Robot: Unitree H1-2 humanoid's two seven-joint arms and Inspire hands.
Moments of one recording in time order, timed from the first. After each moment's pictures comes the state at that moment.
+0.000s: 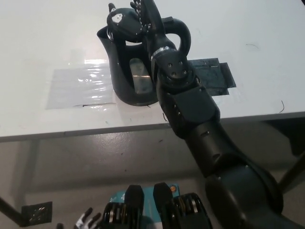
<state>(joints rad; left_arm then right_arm) 0.30 0.08 0.05 0.11 -0.46 -0.19 -0.43 -1.21 0.22 -0.04 0.97 -0.01 -0.06 -0.14</state>
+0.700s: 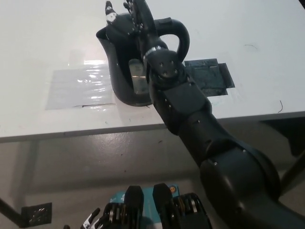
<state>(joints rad) 0.32 0.08 0.02 0.06 -0.45 -0.20 -0.43 -1.26 0.23 -0.08 1.23 0.01 -0.24 -0.16</state>
